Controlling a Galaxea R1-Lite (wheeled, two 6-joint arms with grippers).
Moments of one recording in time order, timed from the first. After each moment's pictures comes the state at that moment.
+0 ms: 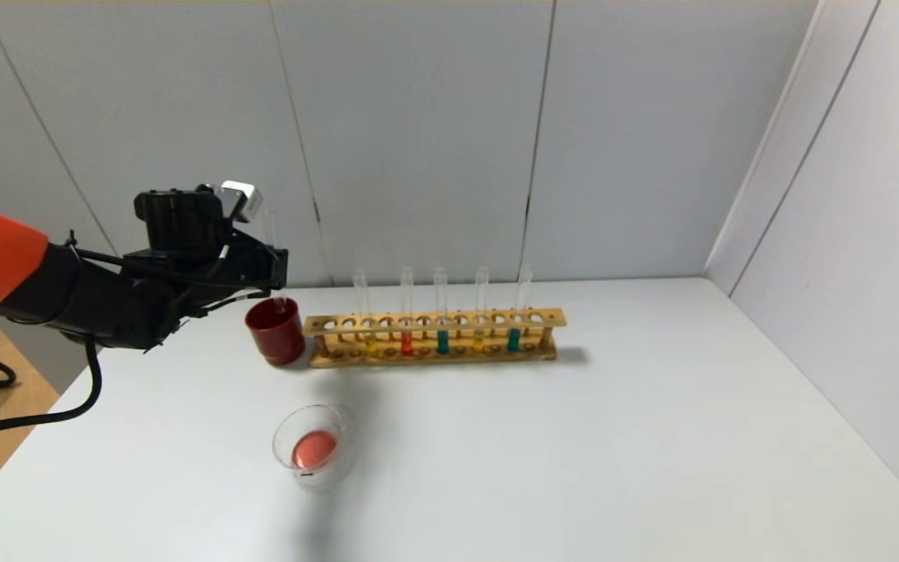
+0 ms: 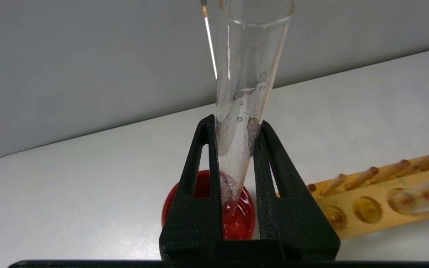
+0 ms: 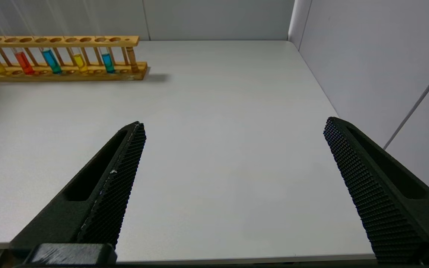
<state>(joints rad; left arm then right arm) -0.09 2.04 -1.15 -0.67 -0.06 0.12 0.00 0.00 0.00 0.00 0.00 0.00</state>
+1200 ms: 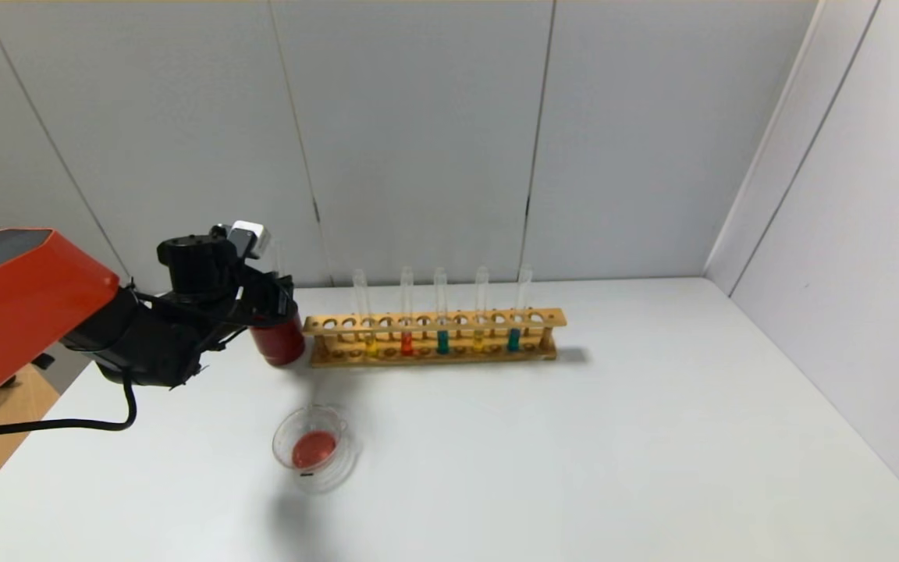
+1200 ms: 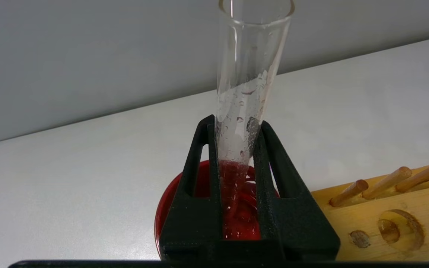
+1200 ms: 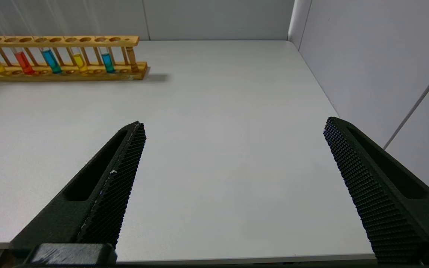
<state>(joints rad) -0.07 2.20 -1.07 -0.92 -0.06 0.13 0.00 0.00 0.00 0.00 0.00 0.00</state>
